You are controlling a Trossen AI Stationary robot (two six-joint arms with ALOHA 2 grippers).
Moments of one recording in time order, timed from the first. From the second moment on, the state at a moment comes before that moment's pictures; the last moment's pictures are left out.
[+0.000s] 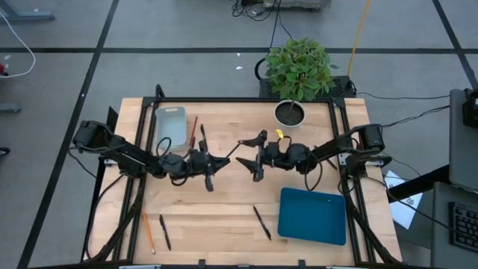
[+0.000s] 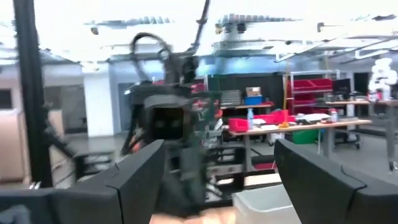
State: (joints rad) left arm -0.23 1.47 0.43 1.11 -0.41 -0.06; right arm 0.05 1.80 0.68 1.46 0.16 0.03
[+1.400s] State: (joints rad) left arm -0.20 1.47 0.43 1.05 -0.37 -0.06; right arm 0.04 1.80 0.77 1.31 0.10 0.12
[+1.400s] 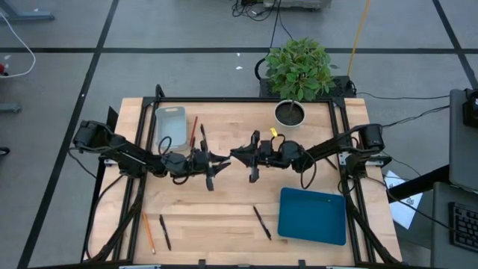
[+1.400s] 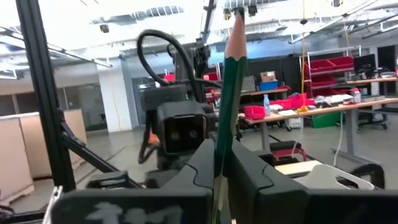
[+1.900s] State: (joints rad) left arm -0.27 1.10 0.43 0.57 -0.47 -0.06; right arm 0.10 1.26 0.66 0.61 0.21 -0.03
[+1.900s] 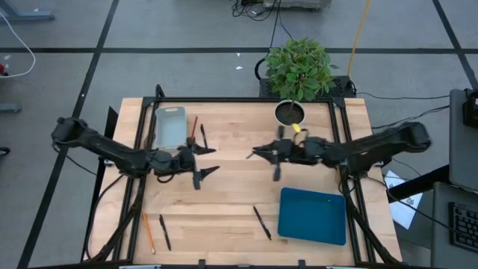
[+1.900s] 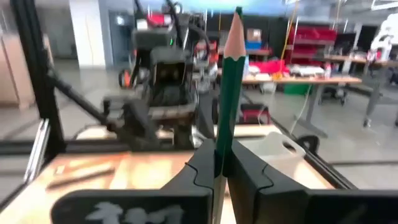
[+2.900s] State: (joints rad) left arm -0.32 0.87 0.43 0.39 -0.53 -0.06; right arm 0.66 1.13 0.86 -0.60 0.40 0.59
